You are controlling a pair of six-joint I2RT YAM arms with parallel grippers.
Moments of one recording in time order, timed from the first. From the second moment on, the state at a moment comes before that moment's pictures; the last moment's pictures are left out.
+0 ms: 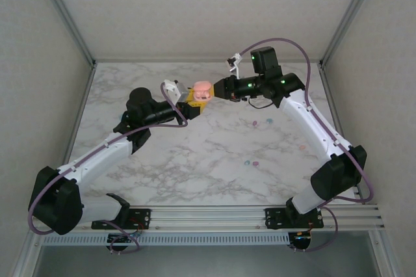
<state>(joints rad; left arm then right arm) -0.53 1.27 0.85 0.40 0.65 0.02 0.48 1.56 1.59 -0.73 -0.81 0.46</state>
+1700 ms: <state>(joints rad) -0.53 1.22 0.79 0.46 0.62 0.00 -0.42 1.46 0.82 -0.68 -0.25 0.59</state>
